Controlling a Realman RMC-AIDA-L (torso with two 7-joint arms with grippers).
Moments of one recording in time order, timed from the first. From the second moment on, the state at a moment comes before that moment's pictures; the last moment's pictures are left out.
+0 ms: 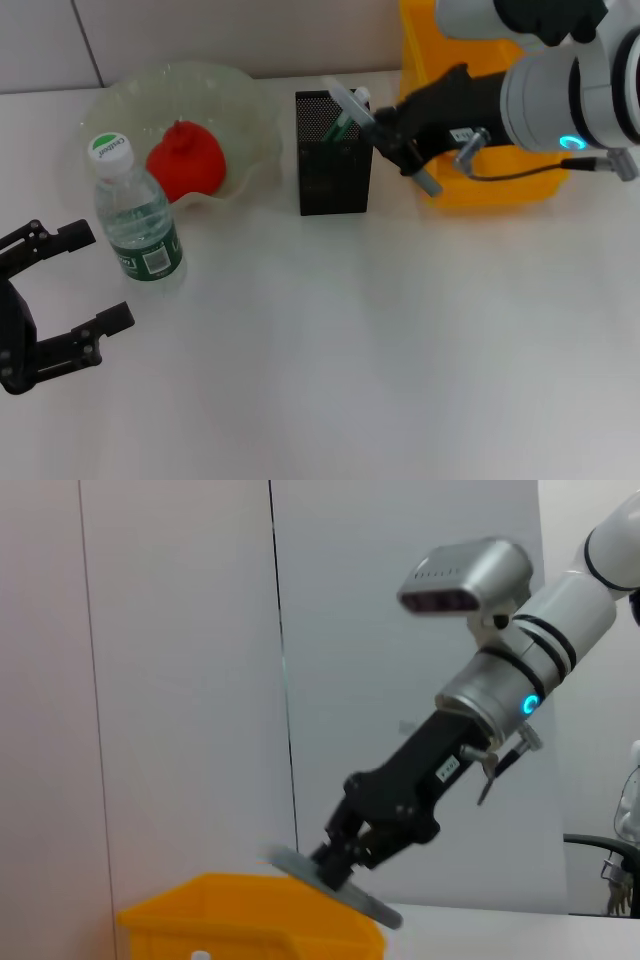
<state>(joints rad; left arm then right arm) -0.19 -2.06 0.76 0.83 1.62 1.87 -1.04 0.35 2.09 -1.62 -1.86 -2.57 -1.22 2.67</state>
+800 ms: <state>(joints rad) -0.19 -2.06 0.76 0.86 1.62 1.88 -1.05 0.27 2.08 -1.52 -1.57 -1.84 -0.80 1.98</state>
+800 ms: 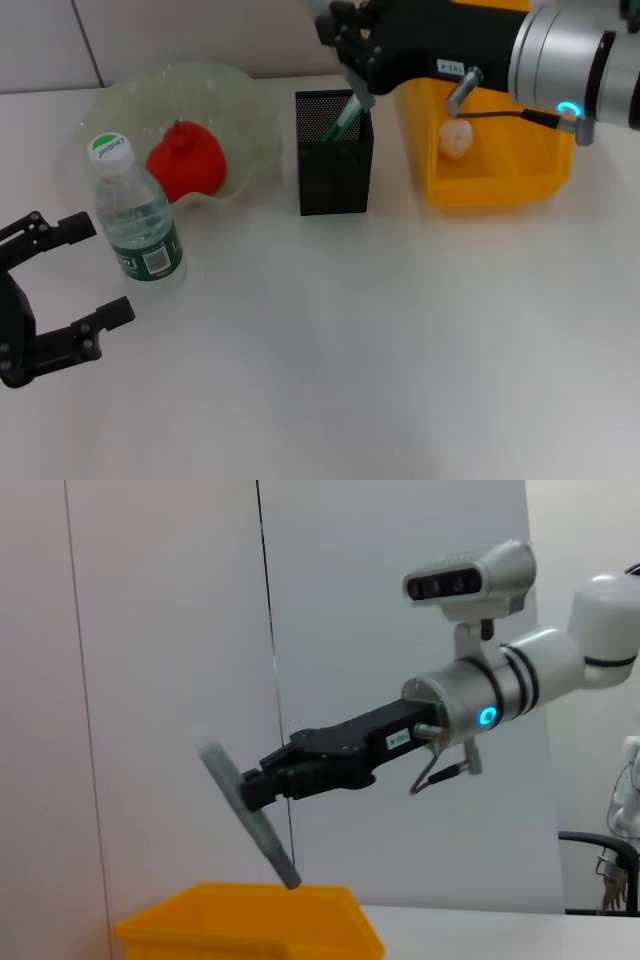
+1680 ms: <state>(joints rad) -0.19 -2.06 0.76 0.85 1.62 1.88 -1.04 0.59 2.07 -1.13 -0.88 -1.46 -1.02 1.58</state>
